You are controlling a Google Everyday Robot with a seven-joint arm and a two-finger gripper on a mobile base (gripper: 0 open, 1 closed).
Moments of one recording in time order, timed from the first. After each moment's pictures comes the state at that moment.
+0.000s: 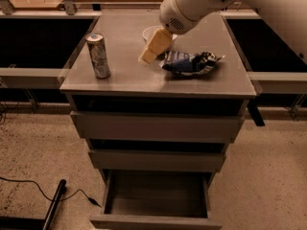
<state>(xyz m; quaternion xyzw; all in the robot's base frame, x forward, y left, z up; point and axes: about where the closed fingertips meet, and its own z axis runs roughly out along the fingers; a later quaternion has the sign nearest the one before) 0.657 -0.004 0.977 -0.57 0.71 0.04 0.40</state>
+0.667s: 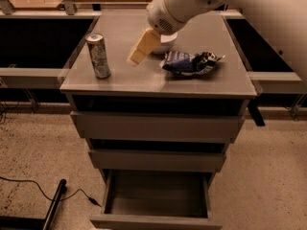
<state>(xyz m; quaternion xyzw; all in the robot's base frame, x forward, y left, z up) 0.663 0.026 0.971 -0.59 0.69 0.08 0.41</state>
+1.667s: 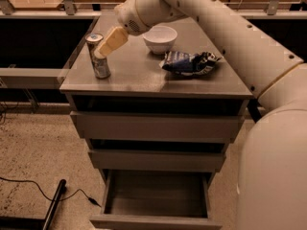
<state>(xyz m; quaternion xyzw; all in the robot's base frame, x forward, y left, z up) 0.715 0.131 0.958 -0.59 0.63 0.21 0.46</state>
